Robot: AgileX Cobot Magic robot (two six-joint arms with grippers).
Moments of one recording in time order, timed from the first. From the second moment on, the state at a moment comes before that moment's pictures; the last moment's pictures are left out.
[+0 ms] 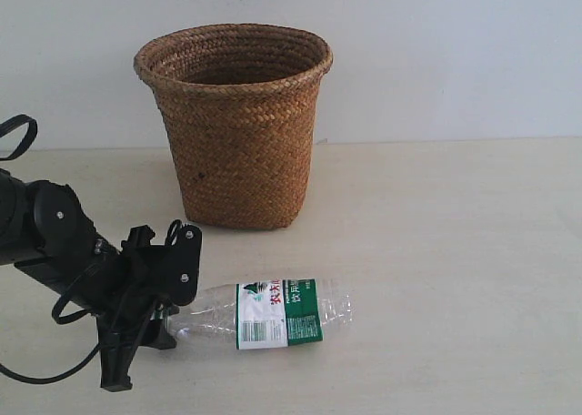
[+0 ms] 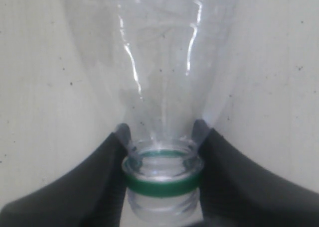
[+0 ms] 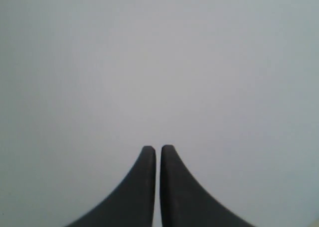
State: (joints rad) left arm -0.40 1.86 -0.87 -0.43 0.33 1.54; right arm 0.20 0.02 -0.41 -1.65 0.44 2.08
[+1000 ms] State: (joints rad) left arm -0.40 1.86 -0.87 -0.43 0.33 1.53; right arm 0.20 0.03 -0.04 -0.20 0.14 2.08
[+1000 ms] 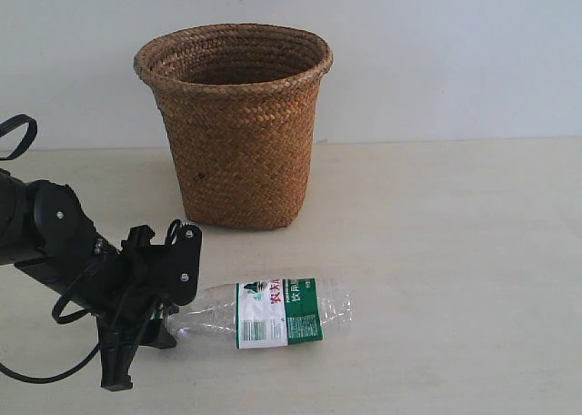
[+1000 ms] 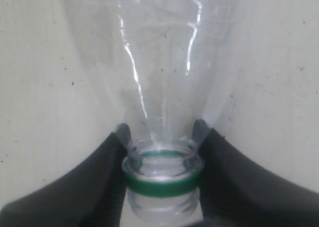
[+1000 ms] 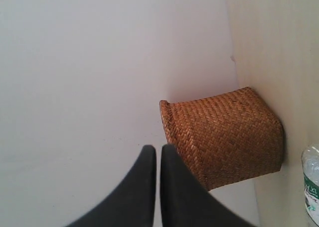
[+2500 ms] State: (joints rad) left arm -0.40 1.86 -0.87 -0.43 0.33 1.53; right arm 0.20 0.03 0.00 -0.16 0.29 1.25
